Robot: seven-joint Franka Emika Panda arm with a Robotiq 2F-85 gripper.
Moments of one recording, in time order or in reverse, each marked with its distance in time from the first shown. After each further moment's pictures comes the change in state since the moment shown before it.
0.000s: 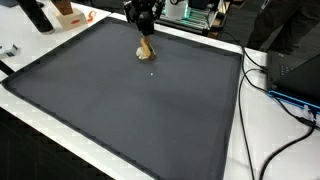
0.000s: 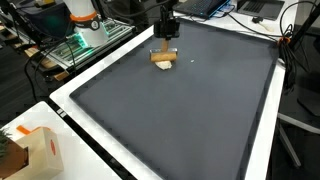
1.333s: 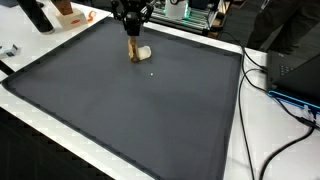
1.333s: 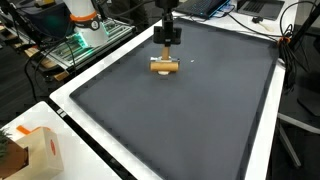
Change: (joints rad) arm -0.036 0.019 -0.011 -0.006 -0.237 0.112 0.288
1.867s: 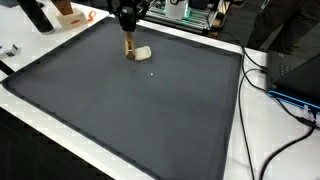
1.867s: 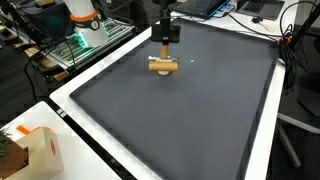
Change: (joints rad) arm -0.014 -0.033 -0.012 -0.001 0.000 -0.011 0.008
